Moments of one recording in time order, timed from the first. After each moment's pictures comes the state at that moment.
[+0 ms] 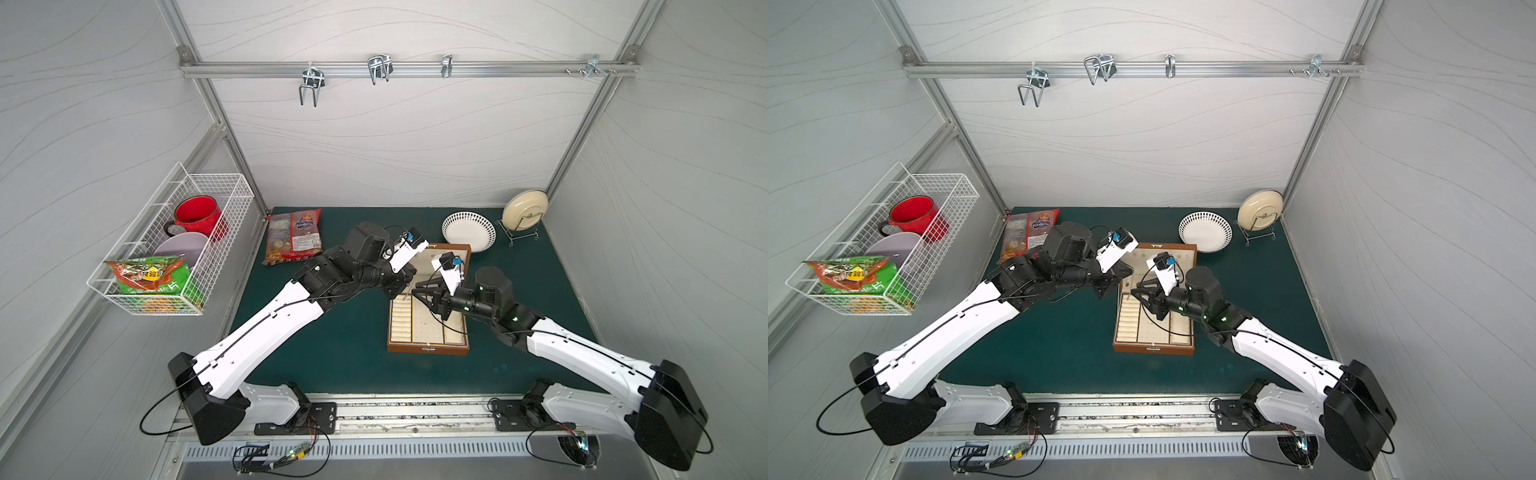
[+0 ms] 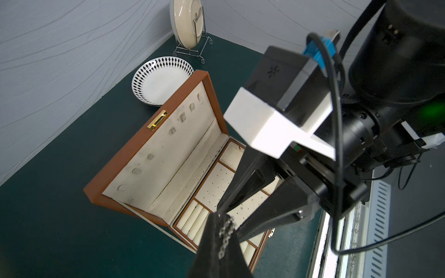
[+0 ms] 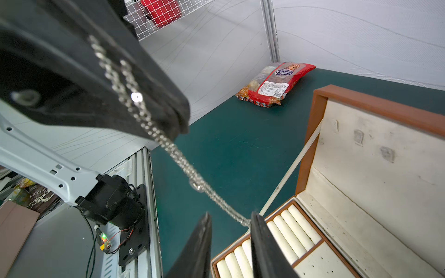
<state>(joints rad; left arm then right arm) -0.77 1.30 1.42 -0.74 0.22 0.16 0.79 1.12 0.68 0.20 -0.43 0.22</state>
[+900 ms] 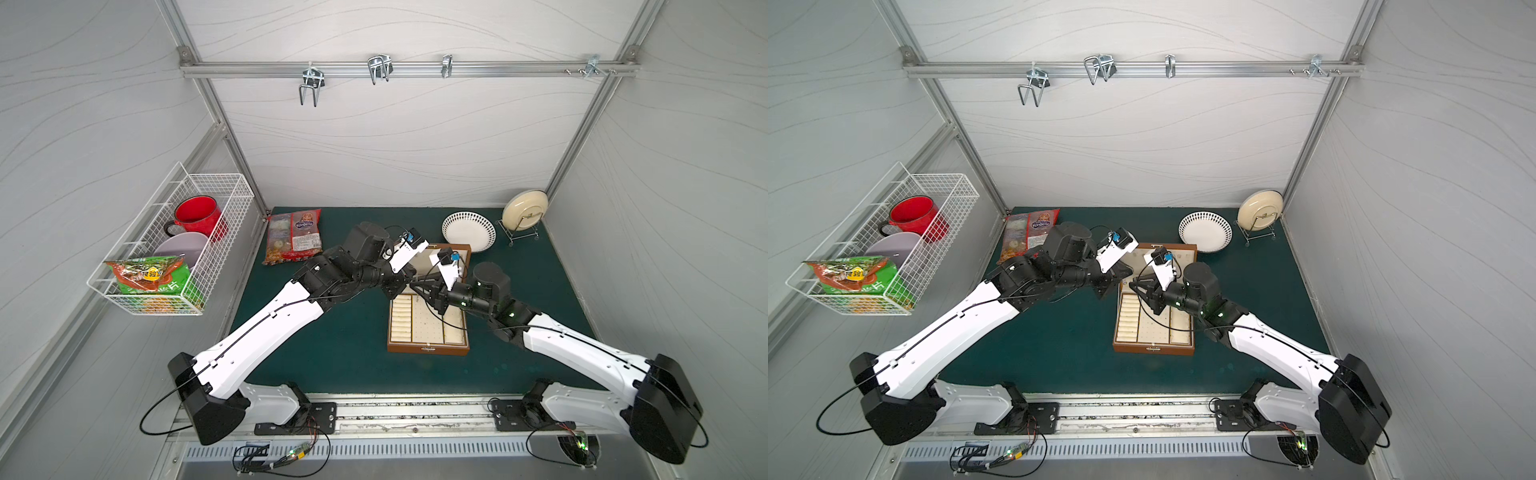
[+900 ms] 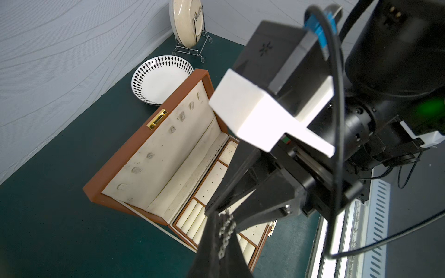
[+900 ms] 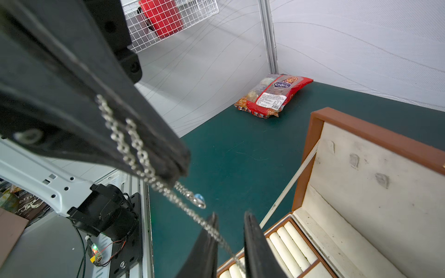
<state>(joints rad) -0.77 1.30 1.42 -0.75 0.22 0.16 0.79 1.15 0.72 0.24 -0.43 0.21</state>
